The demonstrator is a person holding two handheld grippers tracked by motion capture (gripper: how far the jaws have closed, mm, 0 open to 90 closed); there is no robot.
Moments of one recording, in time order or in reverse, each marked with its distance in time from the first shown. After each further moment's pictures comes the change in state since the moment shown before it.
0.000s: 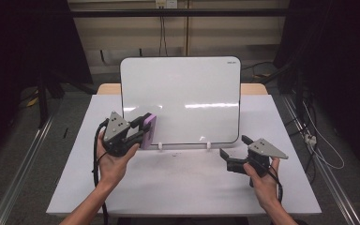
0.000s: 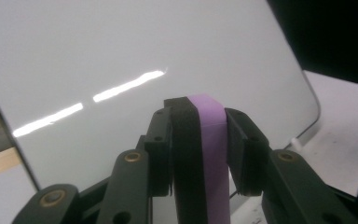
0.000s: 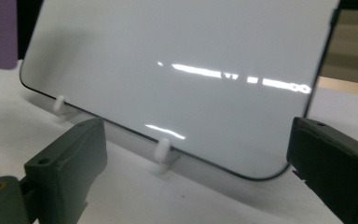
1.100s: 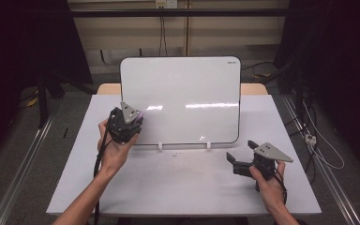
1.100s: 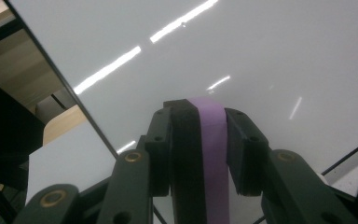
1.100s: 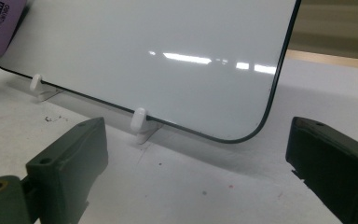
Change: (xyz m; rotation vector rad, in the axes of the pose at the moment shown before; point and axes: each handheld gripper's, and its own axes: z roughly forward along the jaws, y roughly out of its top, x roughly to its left) left arm 0.017 0.000 0.047 0.290 0.204 0.124; right arm -0.013 -0.018 -0.004 0.043 -0.024 0.029
